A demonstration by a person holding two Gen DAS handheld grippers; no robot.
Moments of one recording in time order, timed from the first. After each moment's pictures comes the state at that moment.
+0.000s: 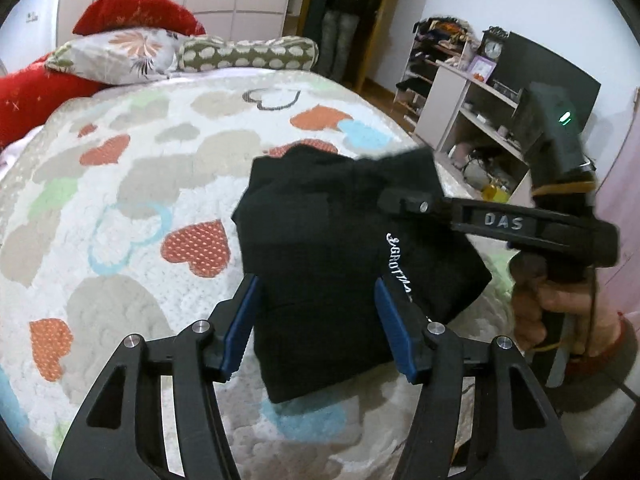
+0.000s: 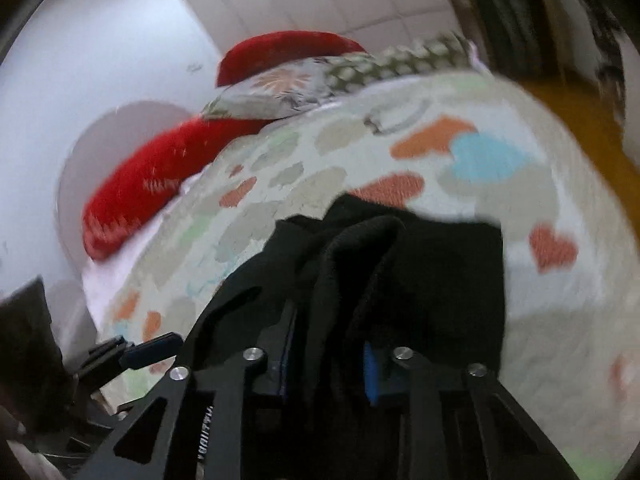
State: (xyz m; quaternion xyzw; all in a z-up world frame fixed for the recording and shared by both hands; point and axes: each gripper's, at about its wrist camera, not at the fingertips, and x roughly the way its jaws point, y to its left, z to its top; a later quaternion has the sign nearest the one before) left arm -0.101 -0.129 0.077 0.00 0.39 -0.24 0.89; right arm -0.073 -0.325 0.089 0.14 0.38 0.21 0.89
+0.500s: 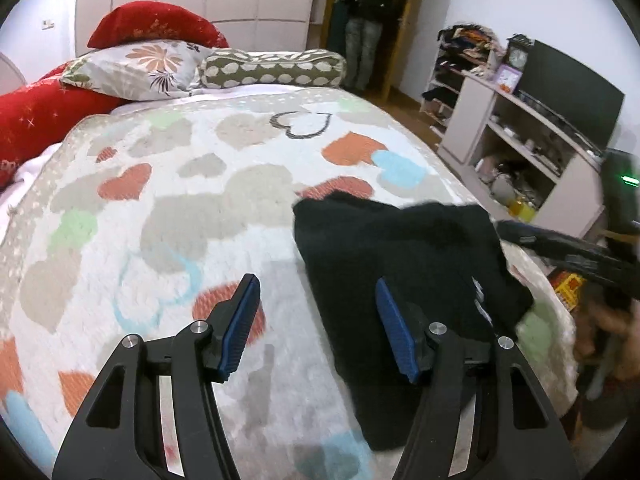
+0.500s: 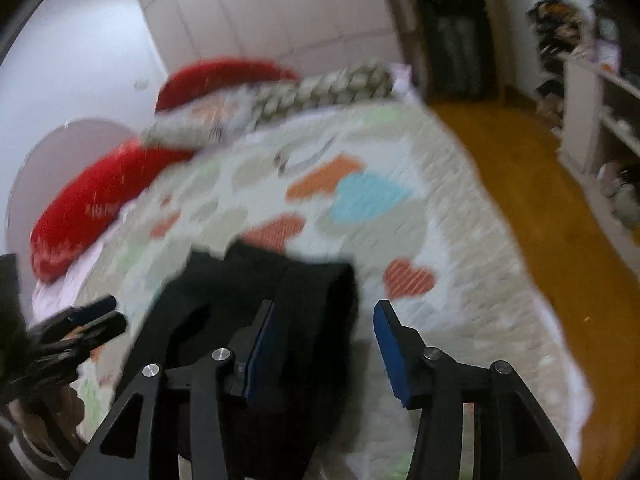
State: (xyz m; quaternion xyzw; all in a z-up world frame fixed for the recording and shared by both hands) left arm -0.055 -0.127 0.100 0.01 0.39 -0.20 0.90; right arm -0.093 -0.406 0.113 0.13 0.36 0.08 0.92
